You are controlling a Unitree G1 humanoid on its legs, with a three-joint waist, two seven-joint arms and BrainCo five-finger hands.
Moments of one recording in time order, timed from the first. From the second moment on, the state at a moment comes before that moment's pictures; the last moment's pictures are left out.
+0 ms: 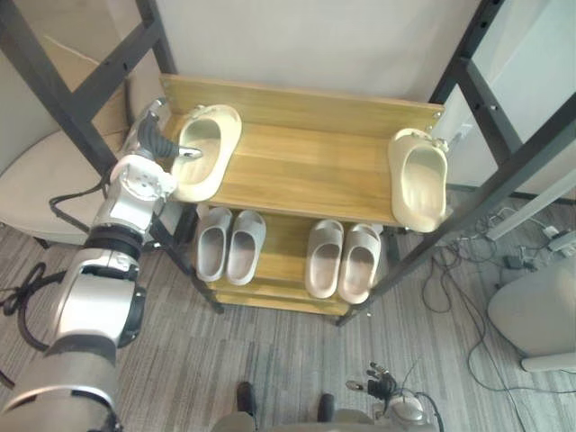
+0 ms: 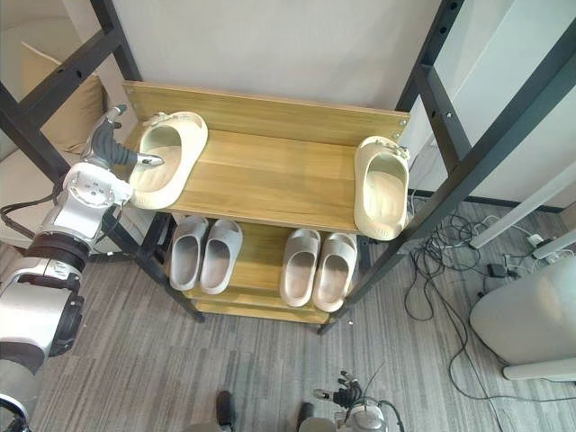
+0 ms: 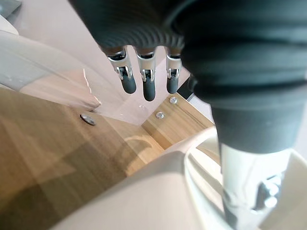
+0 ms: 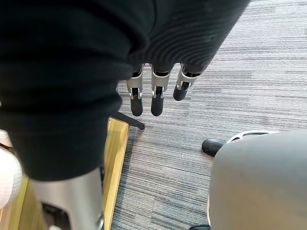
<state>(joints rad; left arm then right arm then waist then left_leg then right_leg) -1.01 0.61 -0.19 1.01 0.23 -0.10 0.17 0.00 -0.07 -0.07 1.08 -0.08 -0.11 -0.02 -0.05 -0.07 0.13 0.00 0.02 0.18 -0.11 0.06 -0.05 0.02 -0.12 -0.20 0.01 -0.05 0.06</state>
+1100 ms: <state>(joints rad) -0.97 0.33 -0.24 0.82 0.12 -0.08 0.21 -0.01 -0.05 -0.04 1.08 -0.08 -0.09 -0.02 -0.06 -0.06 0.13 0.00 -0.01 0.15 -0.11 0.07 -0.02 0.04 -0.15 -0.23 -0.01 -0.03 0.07</state>
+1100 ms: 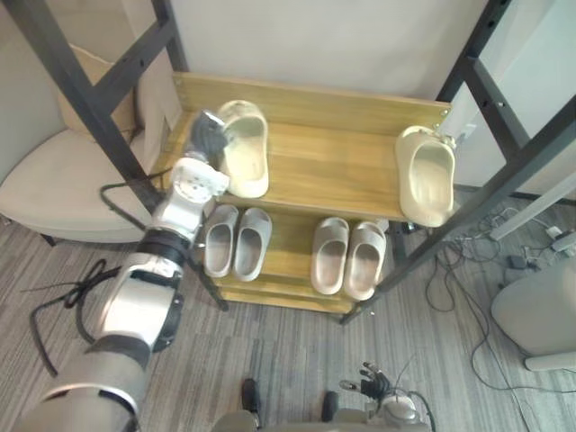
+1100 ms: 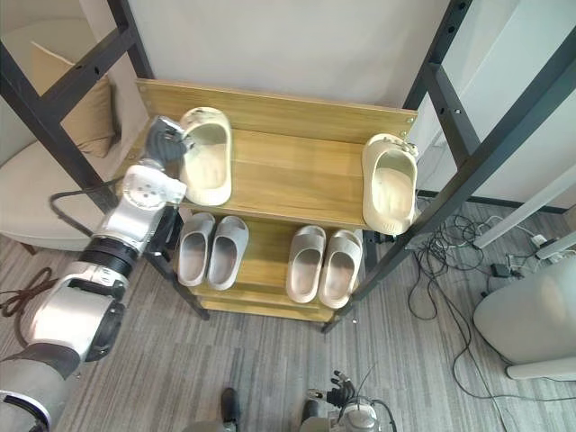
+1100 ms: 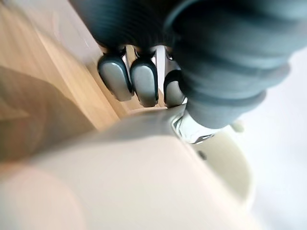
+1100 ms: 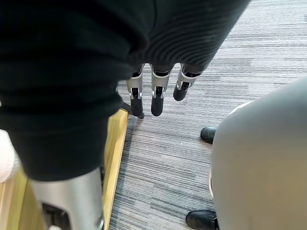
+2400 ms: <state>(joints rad) -0.94 0.13 -0.26 0.82 0.06 -0.07 0.29 0.00 -0.06 -0.07 1.04 -0.04 -0.09 -0.06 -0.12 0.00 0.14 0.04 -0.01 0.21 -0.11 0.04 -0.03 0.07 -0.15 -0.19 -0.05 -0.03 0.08</state>
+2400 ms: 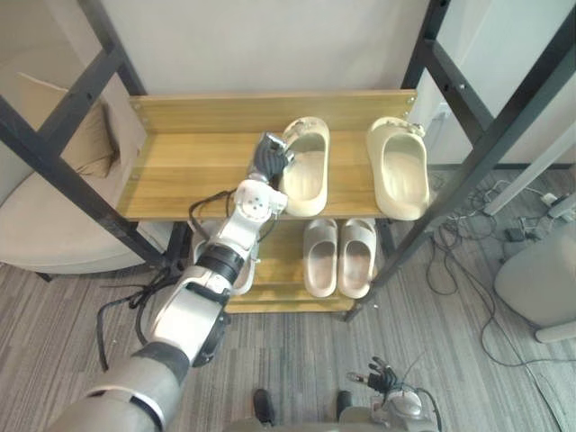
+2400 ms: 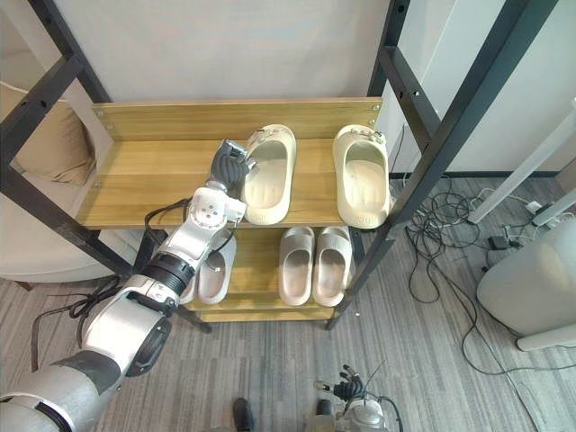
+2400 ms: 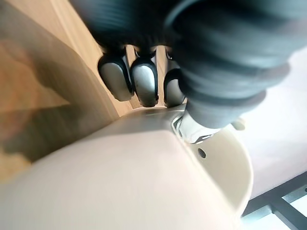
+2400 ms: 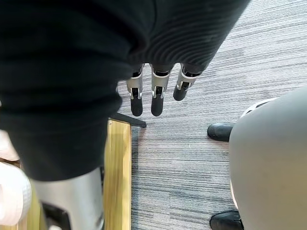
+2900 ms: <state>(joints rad) -0.94 0.07 -0.34 0.79 0.04 -0.07 0.29 0.00 -0.06 -0.07 1.03 -0.04 -0.09 -0.06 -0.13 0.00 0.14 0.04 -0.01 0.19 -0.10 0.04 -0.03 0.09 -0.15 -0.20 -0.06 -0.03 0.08</state>
